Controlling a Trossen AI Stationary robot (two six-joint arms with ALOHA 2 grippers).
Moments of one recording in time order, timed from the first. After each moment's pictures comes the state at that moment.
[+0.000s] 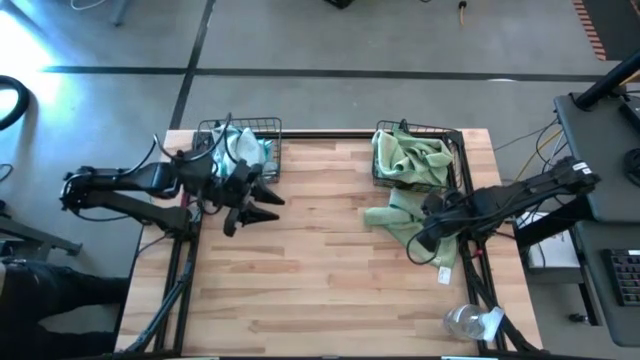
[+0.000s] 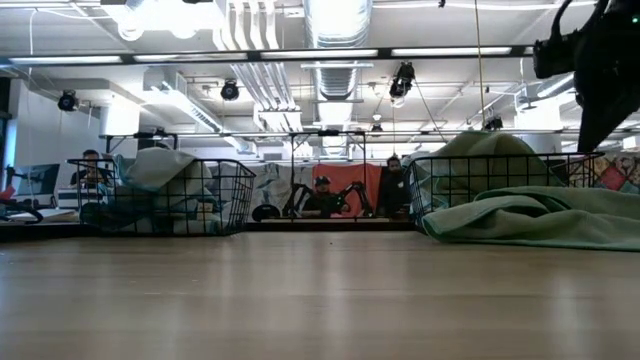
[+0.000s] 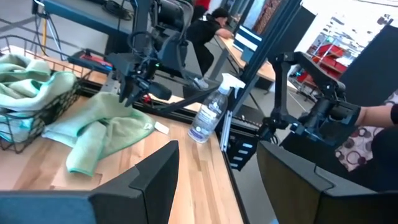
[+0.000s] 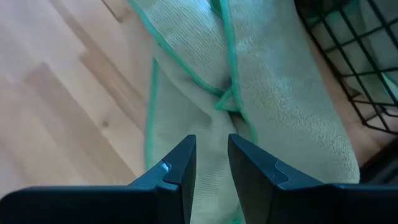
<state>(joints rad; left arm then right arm) -0.04 0.96 1.02 -0.22 0.21 -0.40 0.31 0.92 0.73 -1.12 0.26 0.95</state>
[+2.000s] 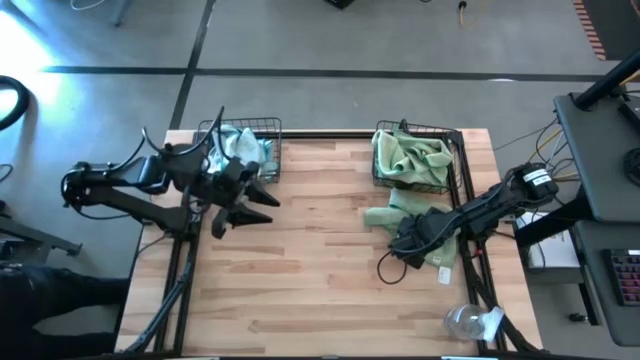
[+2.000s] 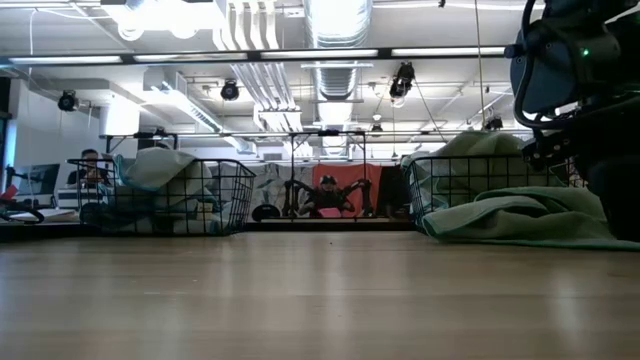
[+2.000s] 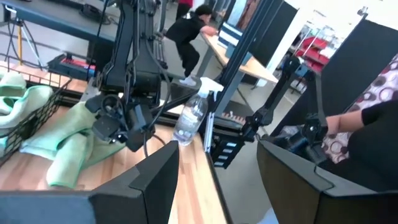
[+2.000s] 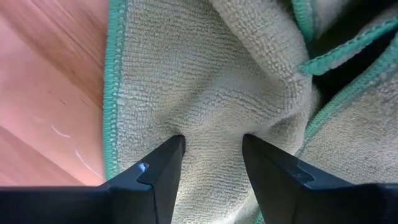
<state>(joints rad) -0.09 1.00 1.19 -0.34 0.23 -0.38 0.31 1.56 0.71 -0.95 0.13 0.91</state>
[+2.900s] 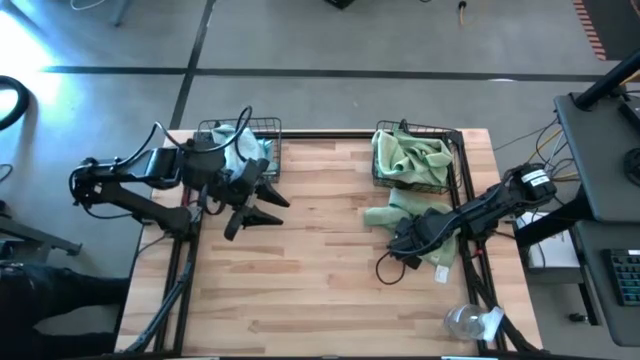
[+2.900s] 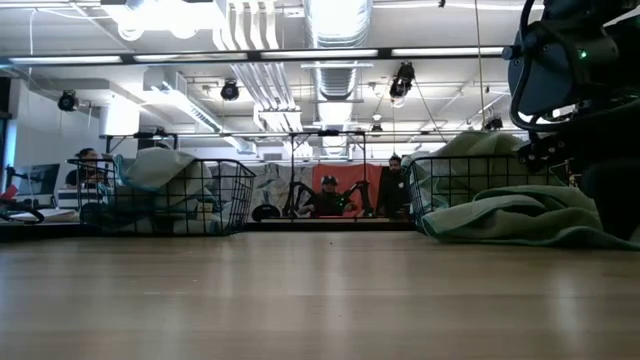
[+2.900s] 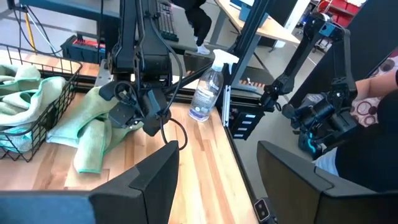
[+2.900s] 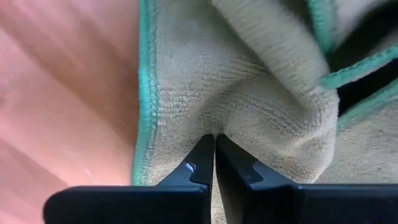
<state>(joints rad) -0.09 1.16 1.41 -0.57 0.22 -0.24 0.30 1.55 0.70 -0.92 0.14 0.91</state>
